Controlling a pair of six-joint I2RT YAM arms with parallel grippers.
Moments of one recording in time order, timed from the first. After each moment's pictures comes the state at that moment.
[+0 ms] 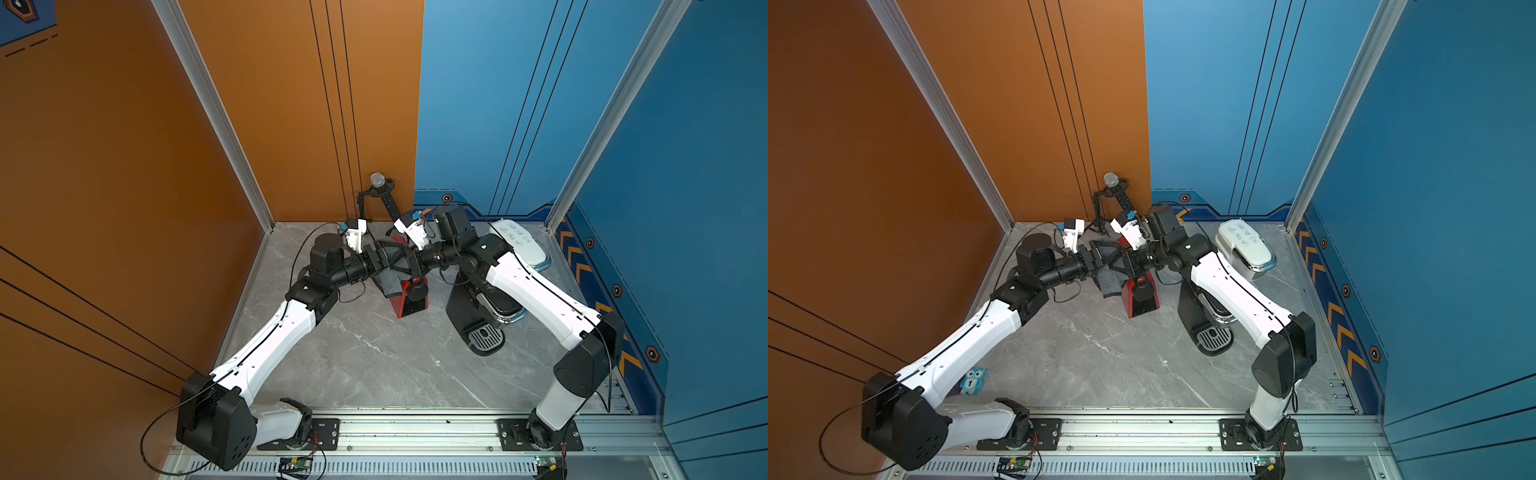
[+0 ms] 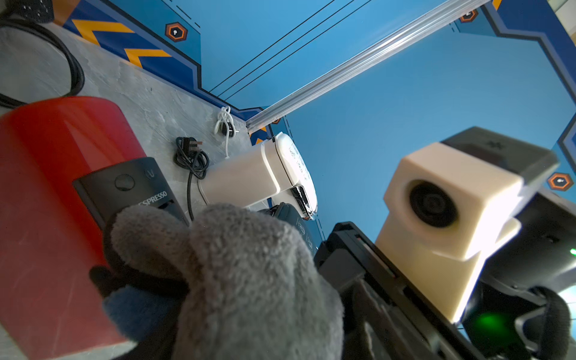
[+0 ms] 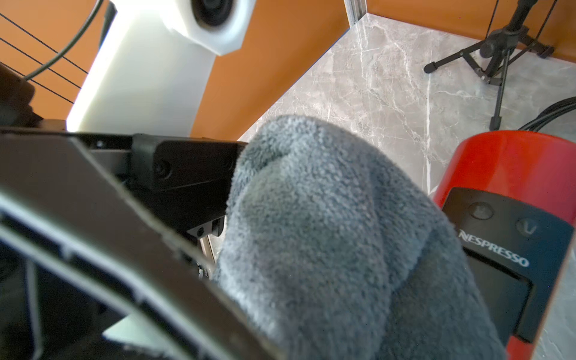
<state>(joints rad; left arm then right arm) -0.41 1.28 1.03 0.05 0.53 -0.97 0.66 1.72 1.73 -0.65 -0.58 0.18</state>
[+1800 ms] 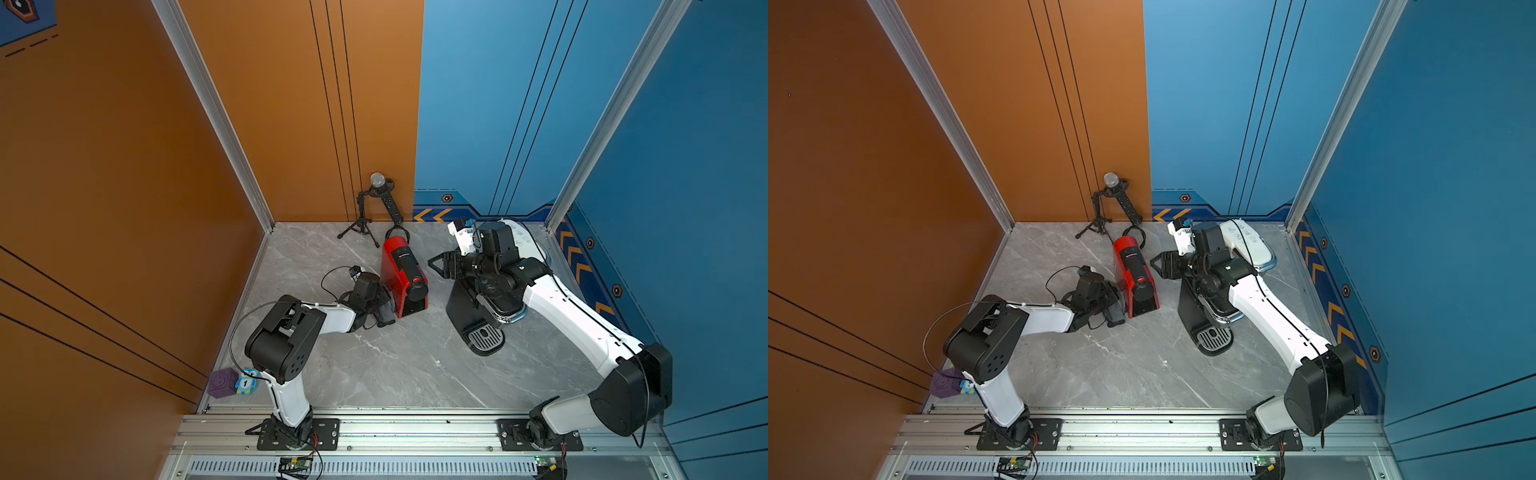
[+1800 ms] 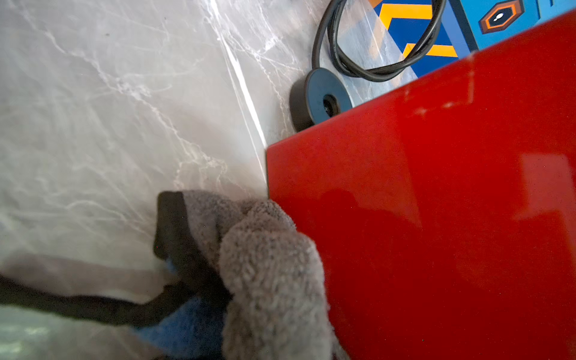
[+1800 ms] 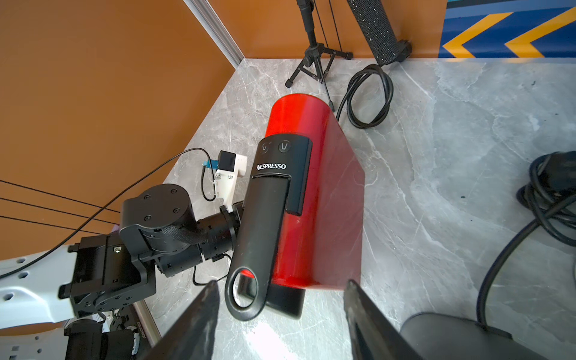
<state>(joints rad) -0.47 1.78 0.80 0.34 -0.05 -0.96 0.45 1.46 1.30 -0.43 -0.40 0.30</state>
